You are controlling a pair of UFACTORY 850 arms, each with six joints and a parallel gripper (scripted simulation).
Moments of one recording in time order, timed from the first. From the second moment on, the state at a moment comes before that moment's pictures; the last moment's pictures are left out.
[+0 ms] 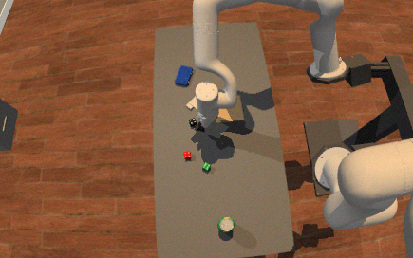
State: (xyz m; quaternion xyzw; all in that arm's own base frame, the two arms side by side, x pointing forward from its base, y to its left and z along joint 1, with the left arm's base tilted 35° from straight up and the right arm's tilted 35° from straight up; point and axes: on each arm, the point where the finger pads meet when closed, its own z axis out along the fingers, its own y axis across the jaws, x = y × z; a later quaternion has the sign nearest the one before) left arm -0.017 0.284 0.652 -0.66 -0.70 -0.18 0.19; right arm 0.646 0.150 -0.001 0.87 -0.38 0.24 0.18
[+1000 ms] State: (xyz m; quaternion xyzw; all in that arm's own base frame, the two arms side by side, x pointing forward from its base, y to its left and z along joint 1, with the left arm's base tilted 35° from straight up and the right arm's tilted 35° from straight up) left arm -0.017 0.284 0.652 -0.66 -0.70 -0.18 0.19; right arm 0.646 0.150 -0.001 0.87 -0.38 0.24 0.18
